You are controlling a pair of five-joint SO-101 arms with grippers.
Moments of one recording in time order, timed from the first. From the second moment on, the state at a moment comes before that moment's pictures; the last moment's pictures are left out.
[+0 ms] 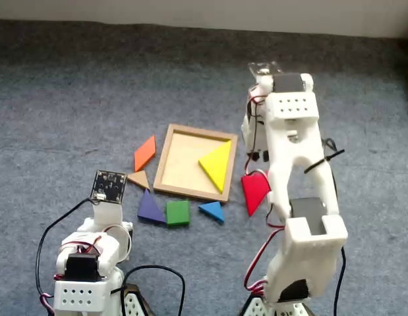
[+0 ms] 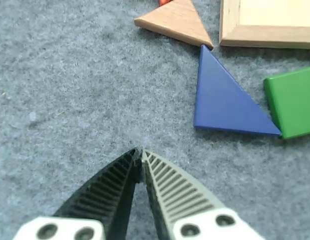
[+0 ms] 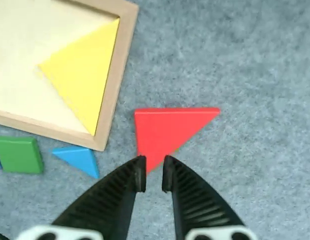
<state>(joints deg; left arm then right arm) -4.6 -101.9 96.0 75.8 0.2 -12.3 14.8 -18.1 99.7 4.3</state>
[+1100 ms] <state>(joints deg) -4.6 -101.9 96.0 75.8 0.2 -13.4 9.1 9.9 74.8 -36.5</state>
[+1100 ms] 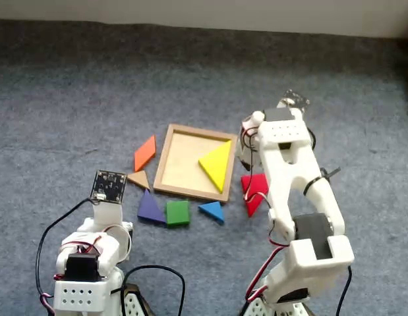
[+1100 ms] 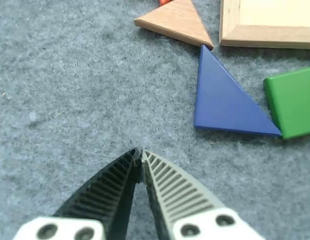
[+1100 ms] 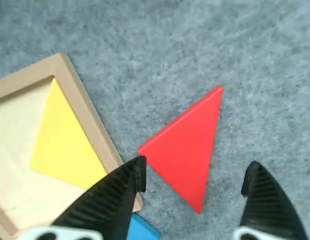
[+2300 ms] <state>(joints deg) -4.6 -101.9 96.0 75.8 0.2 -16.3 20.7 2.0 74.5 -37.1</state>
